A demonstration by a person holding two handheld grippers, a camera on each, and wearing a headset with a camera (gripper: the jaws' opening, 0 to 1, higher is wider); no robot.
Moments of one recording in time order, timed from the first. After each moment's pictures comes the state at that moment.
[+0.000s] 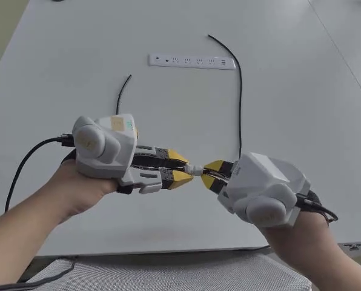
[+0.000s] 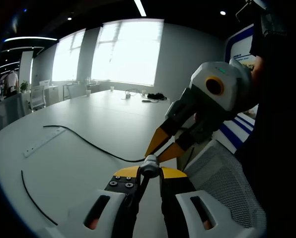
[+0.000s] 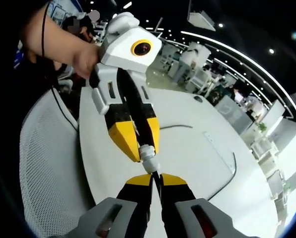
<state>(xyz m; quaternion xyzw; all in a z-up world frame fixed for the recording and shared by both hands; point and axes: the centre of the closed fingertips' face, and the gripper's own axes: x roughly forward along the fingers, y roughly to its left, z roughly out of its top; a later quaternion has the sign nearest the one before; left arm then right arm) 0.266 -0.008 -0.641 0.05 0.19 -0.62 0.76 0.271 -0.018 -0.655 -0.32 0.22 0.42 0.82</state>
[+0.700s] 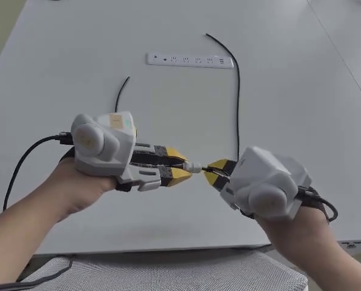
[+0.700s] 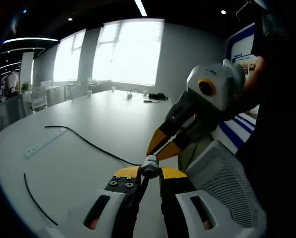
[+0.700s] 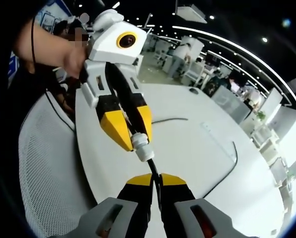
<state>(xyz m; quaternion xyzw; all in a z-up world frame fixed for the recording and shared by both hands) 0.268 -0.009 -0.639 0.05 0.19 -0.62 0.76 0.277 -0.035 -0.662 -0.30 0.25 0.39 0.83</state>
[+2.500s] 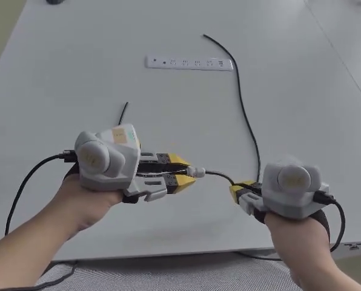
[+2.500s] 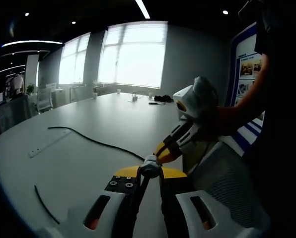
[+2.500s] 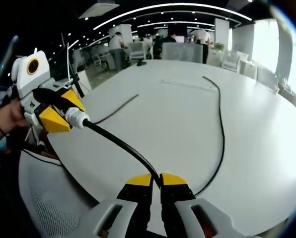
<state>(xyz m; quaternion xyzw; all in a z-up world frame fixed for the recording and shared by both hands) 0.272 -0.010 -0.644 0.05 0.18 -0.59 0.78 0.280 -0.096 -0.721 -0.05 0.39 0.23 0.89</state>
